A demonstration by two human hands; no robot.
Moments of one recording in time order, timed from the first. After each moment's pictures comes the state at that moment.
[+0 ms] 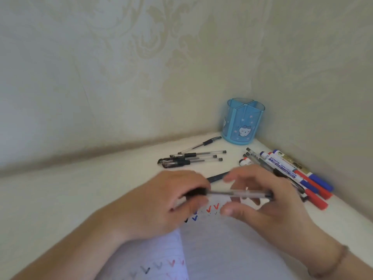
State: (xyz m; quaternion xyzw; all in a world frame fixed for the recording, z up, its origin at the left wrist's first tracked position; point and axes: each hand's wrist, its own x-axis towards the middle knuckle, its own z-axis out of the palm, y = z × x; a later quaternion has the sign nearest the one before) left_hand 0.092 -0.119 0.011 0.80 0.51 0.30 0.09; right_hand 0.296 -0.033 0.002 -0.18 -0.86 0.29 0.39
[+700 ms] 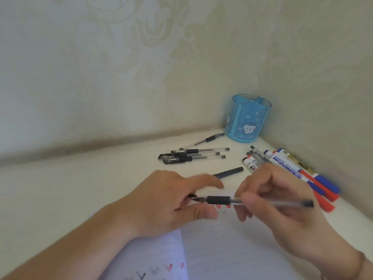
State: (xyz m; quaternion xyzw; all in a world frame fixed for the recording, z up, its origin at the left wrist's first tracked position) left_hand 0.084 -0.108 -0.011 0.80 0.53 0.27 0.06; right_hand 0.299 -0.035 0.007 -0.12 -0.78 0.47 0.40
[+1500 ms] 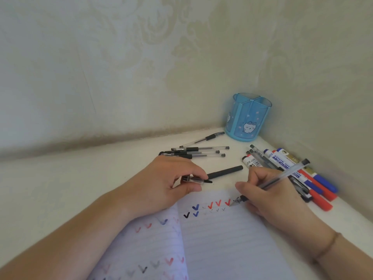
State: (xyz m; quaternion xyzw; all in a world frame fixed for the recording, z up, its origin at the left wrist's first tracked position) left_hand 0.070 -0.093 -0.019 0.75 0.54 0.36 0.08; right_hand 0.295 -0.003 -0.017 -0.41 -0.73 0.46 0.30
